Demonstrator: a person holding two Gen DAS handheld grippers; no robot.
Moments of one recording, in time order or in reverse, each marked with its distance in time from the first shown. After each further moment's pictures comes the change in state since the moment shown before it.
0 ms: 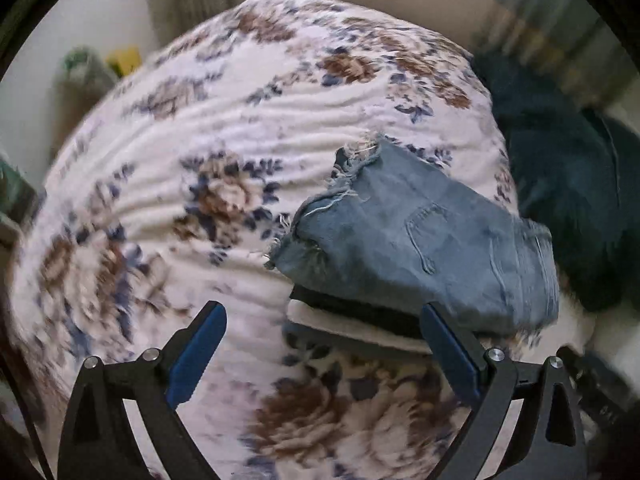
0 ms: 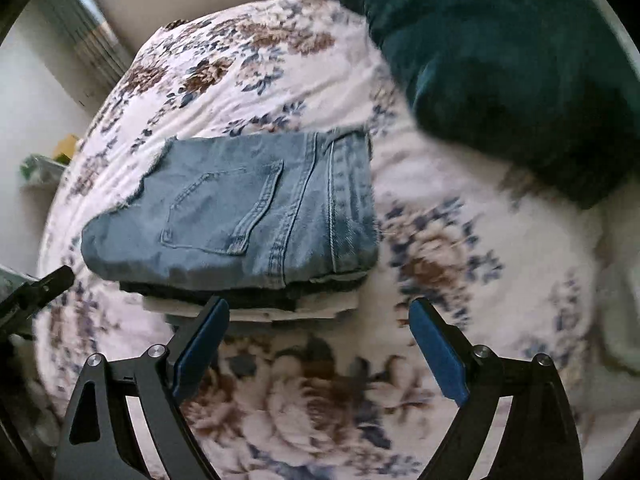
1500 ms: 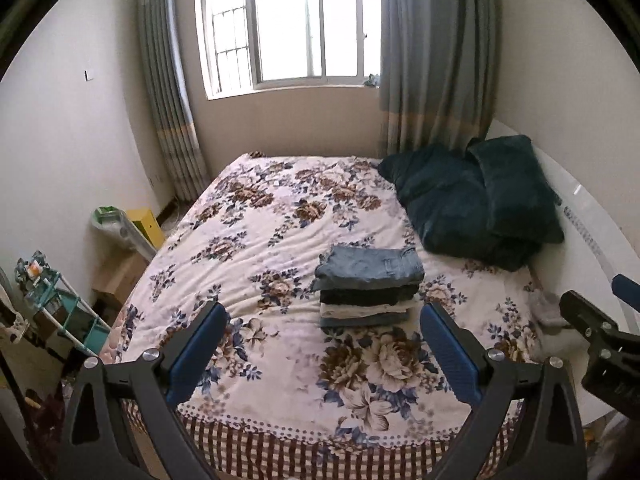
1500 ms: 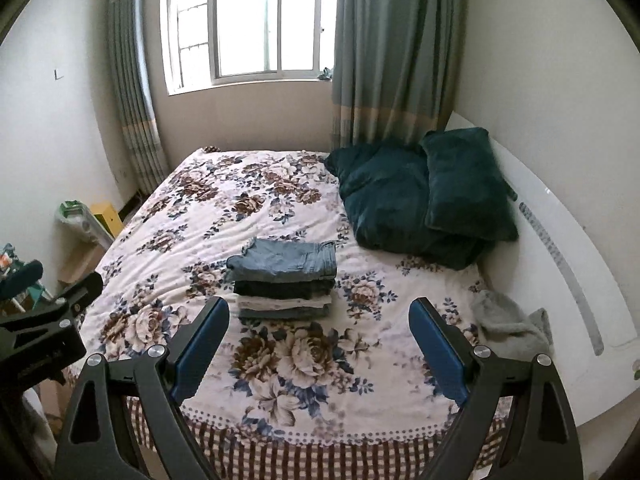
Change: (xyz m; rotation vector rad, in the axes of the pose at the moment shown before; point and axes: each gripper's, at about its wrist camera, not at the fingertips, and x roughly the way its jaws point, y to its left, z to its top) left arm -0.453 0.046 -0.196 0.291 -0.476 -0.060; right arm -0.561 0.087 -0.301 -0.032 -0.506 -0.096
